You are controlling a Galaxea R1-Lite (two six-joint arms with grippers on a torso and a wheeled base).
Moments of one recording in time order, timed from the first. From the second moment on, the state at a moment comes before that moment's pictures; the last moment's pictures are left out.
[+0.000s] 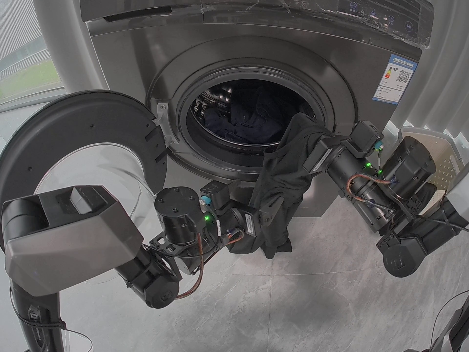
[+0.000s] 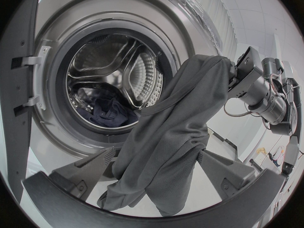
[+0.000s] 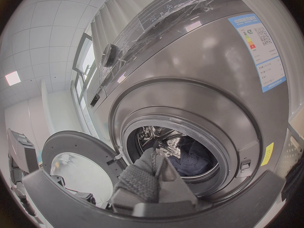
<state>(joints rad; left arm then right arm) -0.69 2.21 -0.86 -1.44 -0.01 -0.13 0.60 1.91 -0.78 -1.54 -0.06 0.15</state>
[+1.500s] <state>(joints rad) -0.81 2.22 -0.86 -1.48 -0.04 -0.14 0.60 1.92 -0.78 -1.54 -0.06 0.16</state>
